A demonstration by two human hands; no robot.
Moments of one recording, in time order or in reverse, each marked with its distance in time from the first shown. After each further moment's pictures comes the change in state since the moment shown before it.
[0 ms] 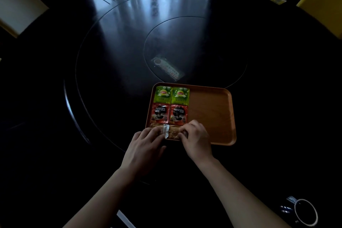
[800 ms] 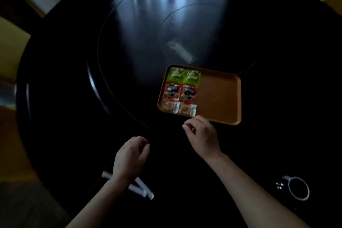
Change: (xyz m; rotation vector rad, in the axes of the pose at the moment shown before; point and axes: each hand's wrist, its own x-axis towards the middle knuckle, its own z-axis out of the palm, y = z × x) left_hand -0.126 0.023 -0.016 -0.526 0.141 -0.549; right_hand -0.067 -0.010 -0.019 0.163 -0.067 -0.195
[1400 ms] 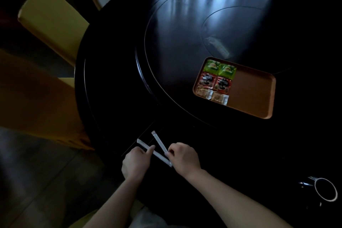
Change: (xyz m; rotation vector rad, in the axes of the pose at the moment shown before) left_hand -0.103 -0.053 -0.010 -0.028 0.028 -0.855; right_hand -0.110 -0.082 0.114 -0.166 -0.463 -0.026
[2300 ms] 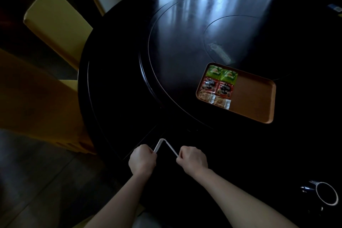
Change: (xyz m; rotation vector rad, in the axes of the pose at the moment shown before) left_hand 0.019 0.007 0.008 0.079 0.035 0.100; right_hand 0.012 0.008 -0.007 -0.149 -0.187 0.227
